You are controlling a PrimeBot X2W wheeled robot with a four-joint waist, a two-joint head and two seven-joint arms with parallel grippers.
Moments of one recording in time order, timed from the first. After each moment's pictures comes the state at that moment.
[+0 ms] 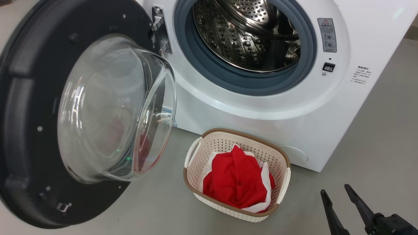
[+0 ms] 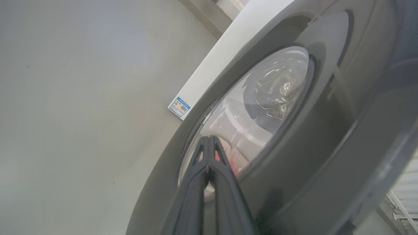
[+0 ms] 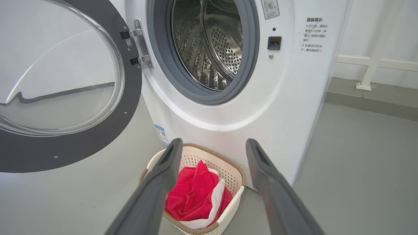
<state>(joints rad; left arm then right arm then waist) -0.55 0.55 0.23 0.48 -1.17 -0.12 0.88 0.18 -0.13 0.02 0.12 0.28 0.13 -0.26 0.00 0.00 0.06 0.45</state>
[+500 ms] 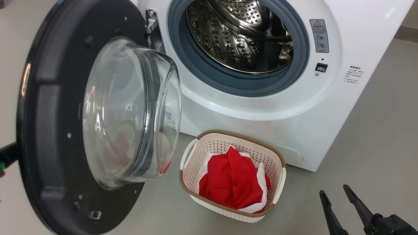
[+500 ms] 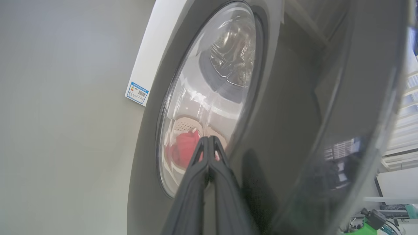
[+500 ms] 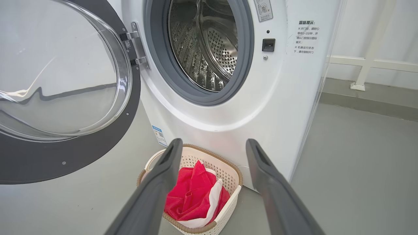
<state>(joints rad) -0.46 0.56 0.14 0.26 -1.29 -0.12 0.94 0.18 -0.12 0.02 0.12 0.28 0.13 -0.26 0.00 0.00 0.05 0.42</state>
